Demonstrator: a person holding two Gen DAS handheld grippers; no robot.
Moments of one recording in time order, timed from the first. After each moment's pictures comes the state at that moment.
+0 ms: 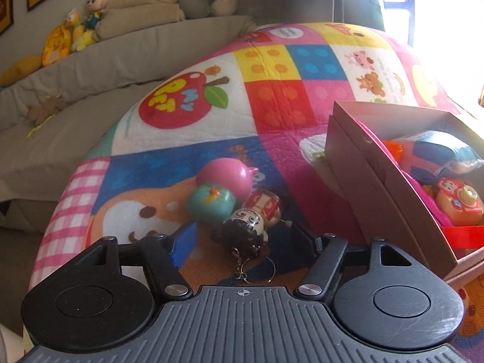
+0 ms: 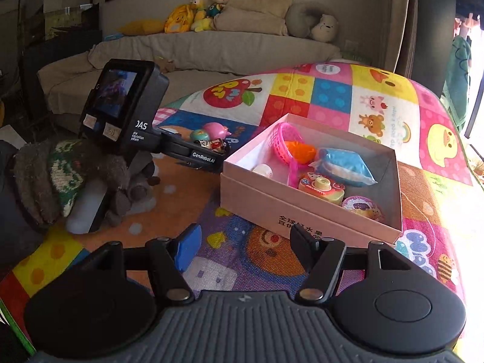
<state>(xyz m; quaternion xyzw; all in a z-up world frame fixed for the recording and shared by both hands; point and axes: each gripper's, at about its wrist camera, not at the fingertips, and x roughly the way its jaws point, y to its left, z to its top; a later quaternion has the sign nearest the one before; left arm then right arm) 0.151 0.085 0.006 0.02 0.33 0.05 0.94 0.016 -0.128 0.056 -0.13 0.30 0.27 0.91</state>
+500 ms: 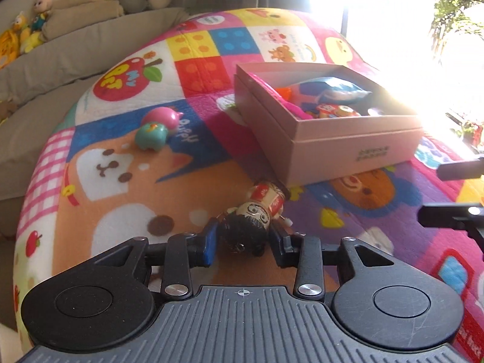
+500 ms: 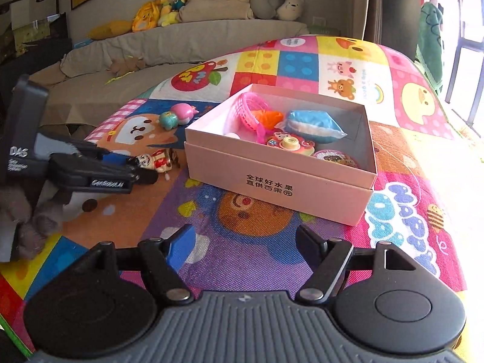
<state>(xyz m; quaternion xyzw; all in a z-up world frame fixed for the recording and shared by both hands) 0.031 0.057 0.011 0.04 0.35 -0.10 0.93 0.021 -0.160 0.033 -0.07 0.33 0.22 0.92</state>
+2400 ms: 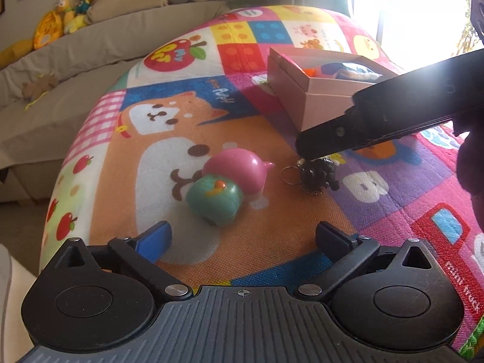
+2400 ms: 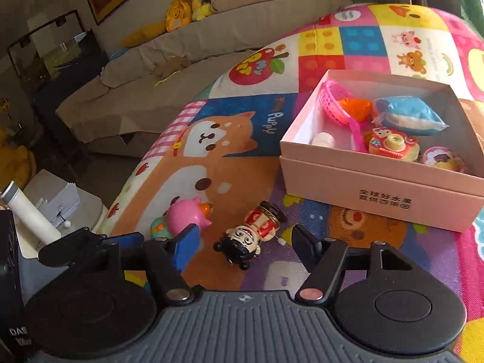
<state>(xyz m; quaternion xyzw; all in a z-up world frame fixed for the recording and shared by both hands) -0.038 0.071 0.003 0.01 0.36 -0.01 0.93 0.053 -0.081 0.038 0.02 0.40 0.33 0.85</state>
